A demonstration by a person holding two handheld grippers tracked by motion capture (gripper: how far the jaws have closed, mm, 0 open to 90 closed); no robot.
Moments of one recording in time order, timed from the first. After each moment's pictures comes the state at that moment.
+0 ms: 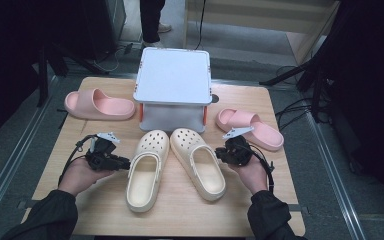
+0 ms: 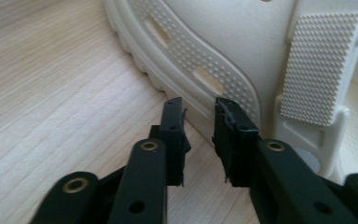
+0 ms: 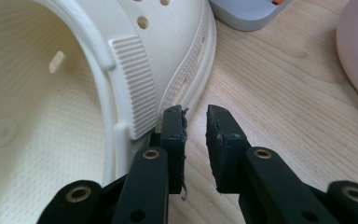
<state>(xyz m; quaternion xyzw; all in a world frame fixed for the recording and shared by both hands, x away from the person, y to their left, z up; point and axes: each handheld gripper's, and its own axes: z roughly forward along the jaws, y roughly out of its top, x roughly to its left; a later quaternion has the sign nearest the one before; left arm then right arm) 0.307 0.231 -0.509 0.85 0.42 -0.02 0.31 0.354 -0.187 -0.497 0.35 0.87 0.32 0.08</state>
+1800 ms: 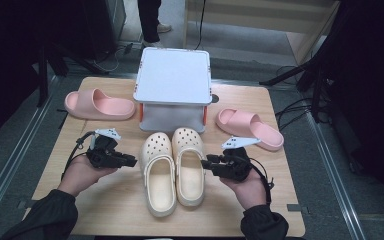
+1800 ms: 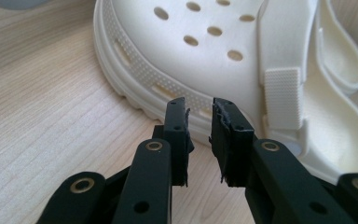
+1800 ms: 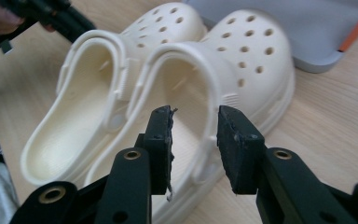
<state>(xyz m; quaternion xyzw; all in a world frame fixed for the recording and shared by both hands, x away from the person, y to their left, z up) 0.304 0.222 -0.481 0.84 0.40 -0.04 0.37 0.284 -0.163 -0.449 0.35 0.83 0.42 0.04</state>
